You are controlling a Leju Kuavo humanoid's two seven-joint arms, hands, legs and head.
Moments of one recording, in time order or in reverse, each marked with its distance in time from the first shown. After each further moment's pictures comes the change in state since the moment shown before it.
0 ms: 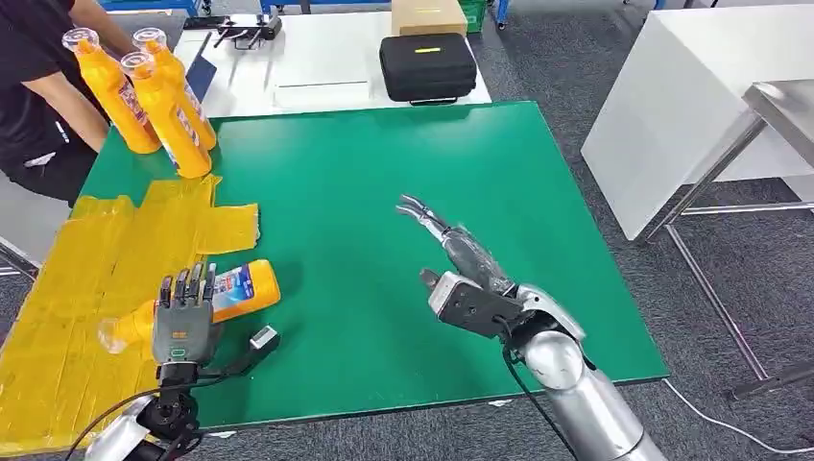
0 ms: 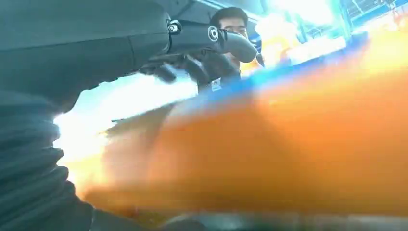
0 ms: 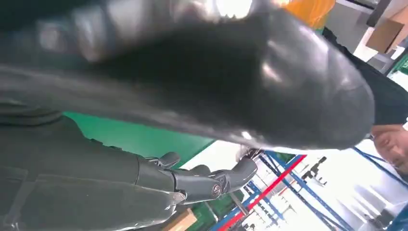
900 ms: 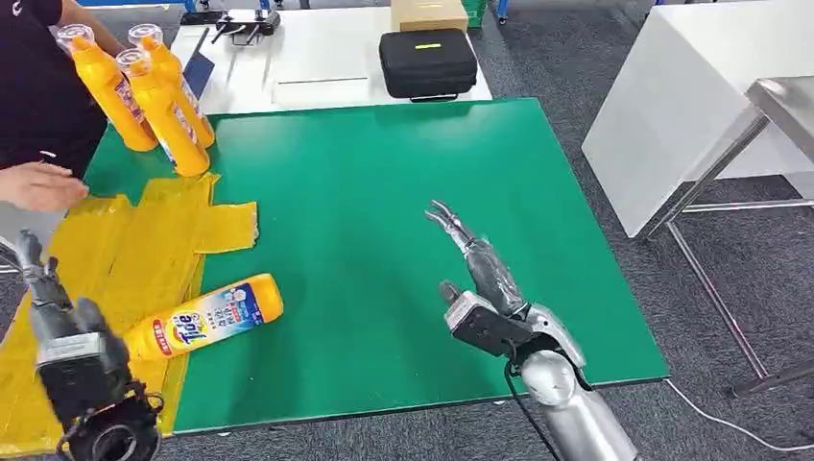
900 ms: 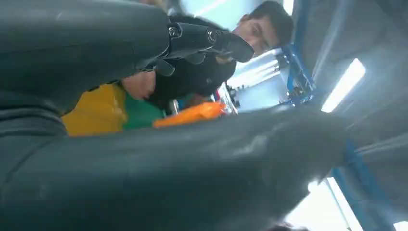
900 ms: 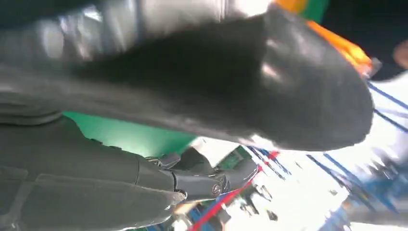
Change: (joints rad) left arm 0.390 -0.199 0.501 -1.042 1.294 -0.081 -0.928; right arm 0.075 0.069 -0.085 0.109 0.090 -0.207 -0.205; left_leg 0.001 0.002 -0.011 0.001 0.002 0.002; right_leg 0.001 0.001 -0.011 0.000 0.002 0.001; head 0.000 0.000
